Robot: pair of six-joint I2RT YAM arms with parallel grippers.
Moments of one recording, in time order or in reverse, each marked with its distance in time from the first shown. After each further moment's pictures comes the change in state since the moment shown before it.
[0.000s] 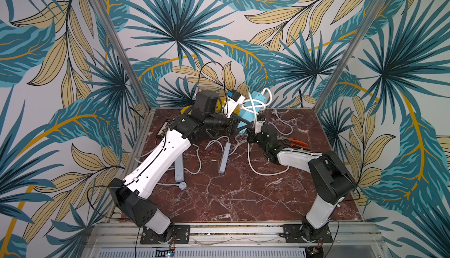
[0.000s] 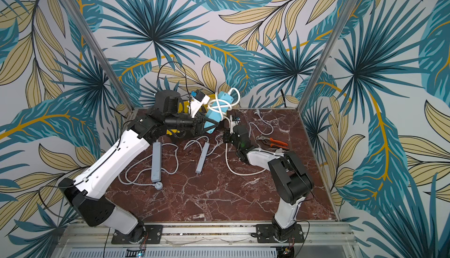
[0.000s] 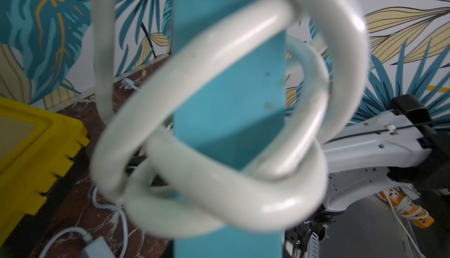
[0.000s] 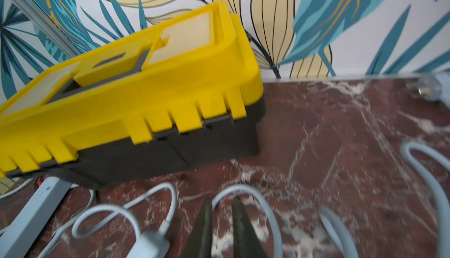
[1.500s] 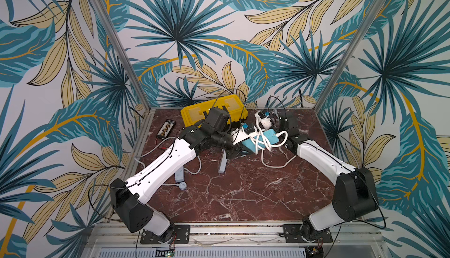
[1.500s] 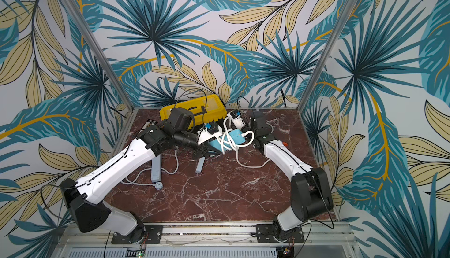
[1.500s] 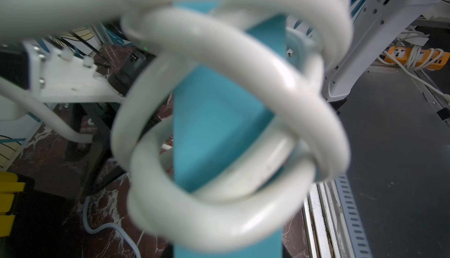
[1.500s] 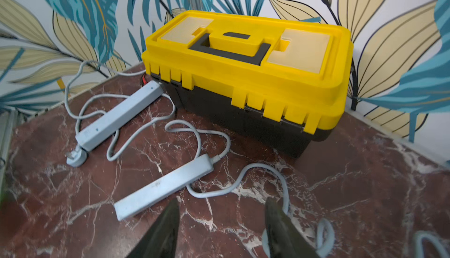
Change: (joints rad) left arm -0.175 -0.047 -0.168 -0.097 0.088 0.533; right arm -0.187 -0.161 0.148 -0.424 -0.626 -0.376
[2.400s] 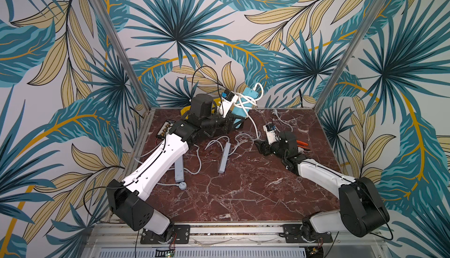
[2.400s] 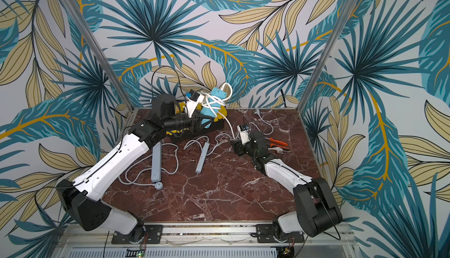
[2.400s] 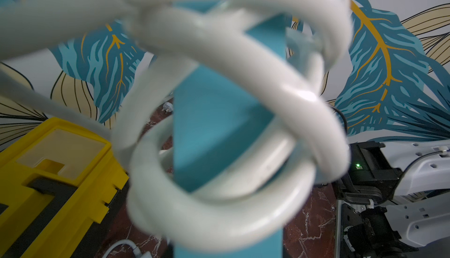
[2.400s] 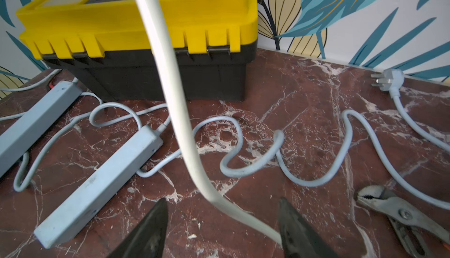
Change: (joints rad) left arm 0.161 0.000 0.002 0.326 -0.156 -0.473; right arm 0.066 -0.111 -0.289 0.196 0.415 0.149
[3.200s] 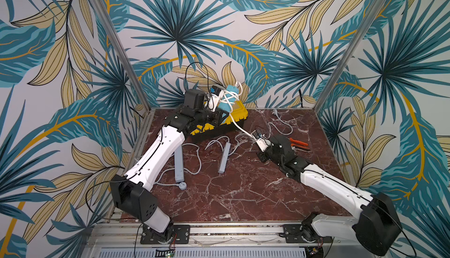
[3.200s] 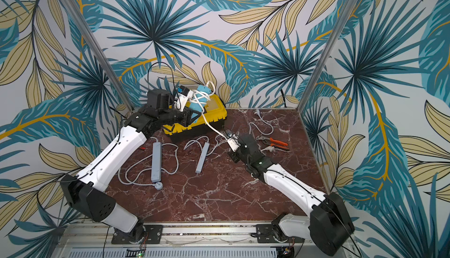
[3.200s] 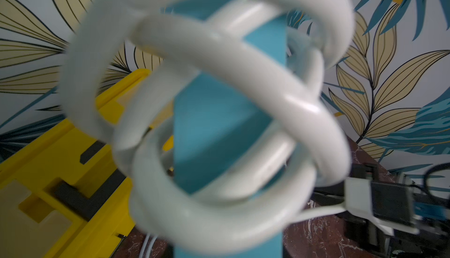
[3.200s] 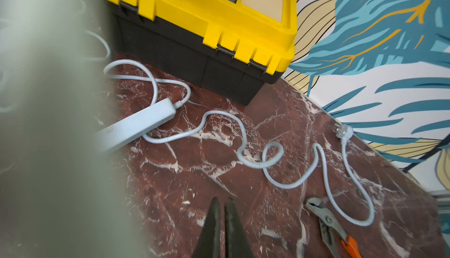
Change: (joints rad) left arm 0.139 0.103 0.093 -0.190 -0.164 0.043; right arm 0.237 -0.254 0.043 -0.354 0.283 -0.325
